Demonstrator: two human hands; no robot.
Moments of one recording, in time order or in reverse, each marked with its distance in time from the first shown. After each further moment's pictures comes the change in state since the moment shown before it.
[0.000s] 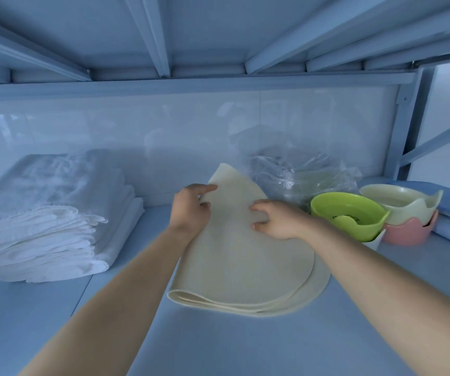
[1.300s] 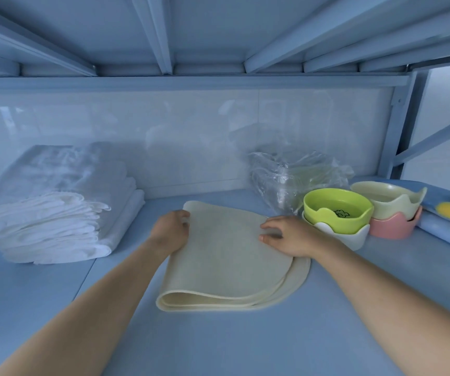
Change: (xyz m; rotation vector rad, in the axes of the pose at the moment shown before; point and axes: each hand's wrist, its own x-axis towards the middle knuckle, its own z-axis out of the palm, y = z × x) left_hand -0.040 -0.036 -0.016 0.341 -0.233 -0.199; right_hand -0.045 0.030 0.028 0.035 0.018 -0.003
